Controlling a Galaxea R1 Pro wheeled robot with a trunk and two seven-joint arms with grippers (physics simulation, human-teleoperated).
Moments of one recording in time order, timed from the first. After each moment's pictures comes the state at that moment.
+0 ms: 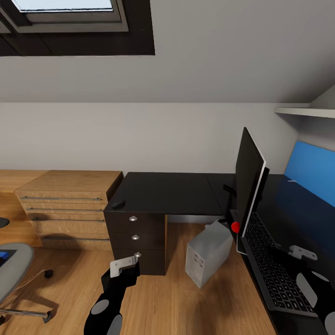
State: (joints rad) left arm -0.06 -0.08 -0.28 -1.53 0.26 0.38 0.47; right arm -0.57 -0.37 -0.22 -0.53 -0.35 0.04 0.15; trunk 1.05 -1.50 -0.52
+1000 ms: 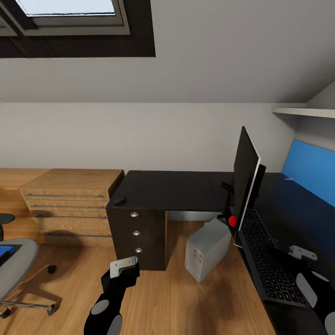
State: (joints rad) left arm -0.06 -0.08 -0.28 -1.53 0.26 0.38 0.47; right arm -0.57 -0.37 -0.22 -0.53 -0.35 0.04 0.15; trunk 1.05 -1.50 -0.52
